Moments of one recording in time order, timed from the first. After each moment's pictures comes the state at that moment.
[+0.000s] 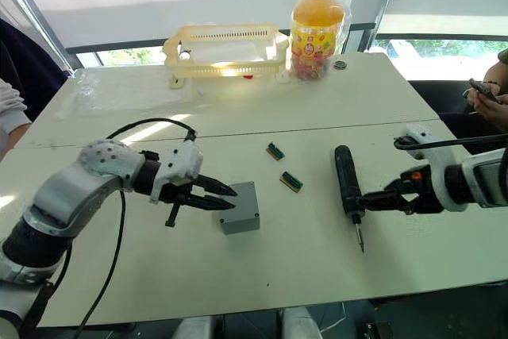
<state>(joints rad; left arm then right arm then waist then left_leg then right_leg) -0.62 0.76 -0.28 -0.36 -0.43 0.54 -1.24 -0.49 -1.29 -0.14 -0.20 0.94 1.61 0.78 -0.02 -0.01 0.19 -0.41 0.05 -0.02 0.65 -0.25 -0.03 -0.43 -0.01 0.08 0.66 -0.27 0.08</state>
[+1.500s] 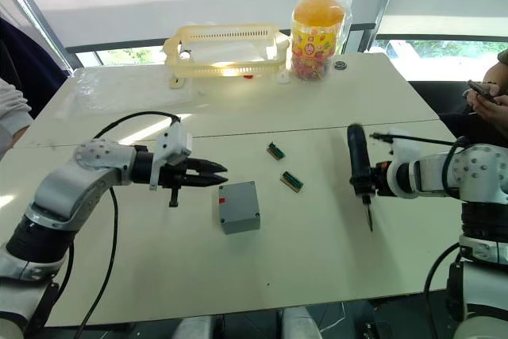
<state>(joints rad) -0.64 0.74 -0.16 -0.19 -0.43 0.59 -1.15 -0.66 -0.77 -0.41 -0.01 1.07 1.61 -0.17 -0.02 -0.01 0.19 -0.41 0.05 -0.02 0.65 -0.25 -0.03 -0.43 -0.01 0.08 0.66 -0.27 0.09</state>
